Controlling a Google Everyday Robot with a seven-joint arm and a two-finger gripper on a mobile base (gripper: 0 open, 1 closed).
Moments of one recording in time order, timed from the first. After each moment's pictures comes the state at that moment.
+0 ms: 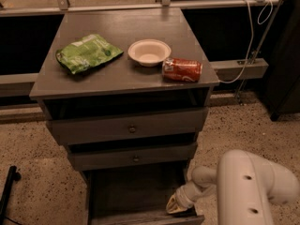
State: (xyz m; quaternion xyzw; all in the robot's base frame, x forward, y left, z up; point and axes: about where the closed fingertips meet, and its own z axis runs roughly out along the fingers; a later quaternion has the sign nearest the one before) arm 0.457 -0.105 0.171 -0.76 0.56 0.27 0.17
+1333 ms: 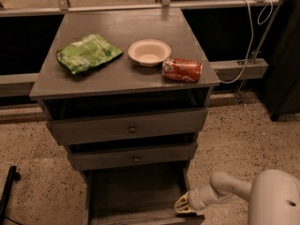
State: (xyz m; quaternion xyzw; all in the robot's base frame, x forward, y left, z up) arm 0.452 -0.145 0.202 -0.75 0.54 0.26 0.28
